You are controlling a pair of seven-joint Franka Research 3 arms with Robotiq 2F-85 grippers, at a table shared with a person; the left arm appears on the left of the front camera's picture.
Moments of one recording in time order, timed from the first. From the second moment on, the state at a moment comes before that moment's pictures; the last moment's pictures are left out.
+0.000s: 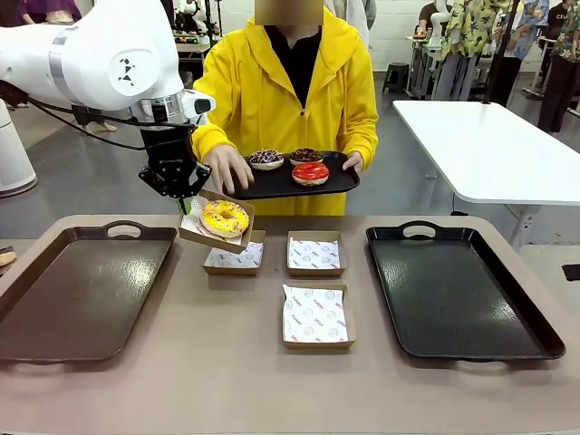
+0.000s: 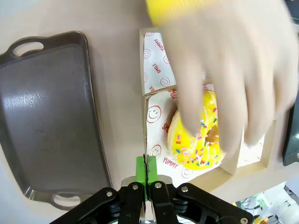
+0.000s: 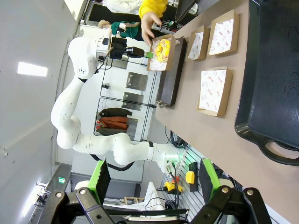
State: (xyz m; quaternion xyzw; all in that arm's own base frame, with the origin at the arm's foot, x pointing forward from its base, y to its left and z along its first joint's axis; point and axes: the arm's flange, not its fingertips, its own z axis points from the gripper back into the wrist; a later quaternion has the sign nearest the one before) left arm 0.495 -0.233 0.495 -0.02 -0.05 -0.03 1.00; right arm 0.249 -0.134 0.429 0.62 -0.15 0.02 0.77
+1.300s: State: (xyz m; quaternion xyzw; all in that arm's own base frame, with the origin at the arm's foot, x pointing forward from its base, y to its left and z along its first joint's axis) left arm 0.490 -0.225 0.504 -0.02 -0.04 -0.03 1.00; right arm 0.261 -0.124 0.443 0.60 -0.14 0.02 0.79
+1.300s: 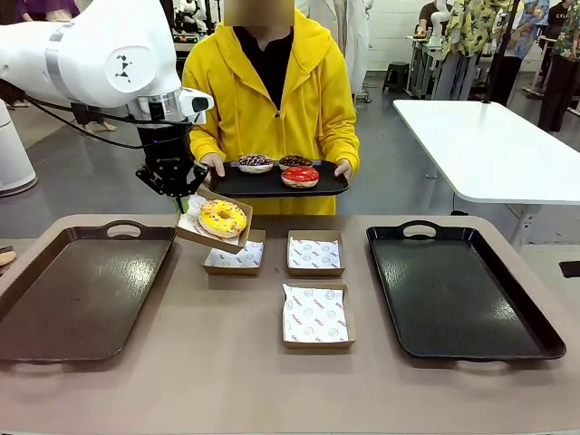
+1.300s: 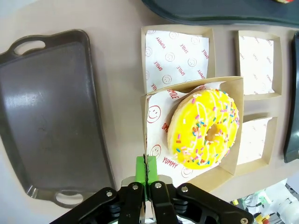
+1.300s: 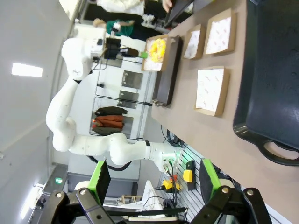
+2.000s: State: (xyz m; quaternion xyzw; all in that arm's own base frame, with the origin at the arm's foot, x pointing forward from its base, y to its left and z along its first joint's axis) left arm 0.375 -0.087 0.548 0.01 -0.02 -0.01 1.00; right arm 0.331 0.063 0.533 0.41 -0.03 0.01 0.91
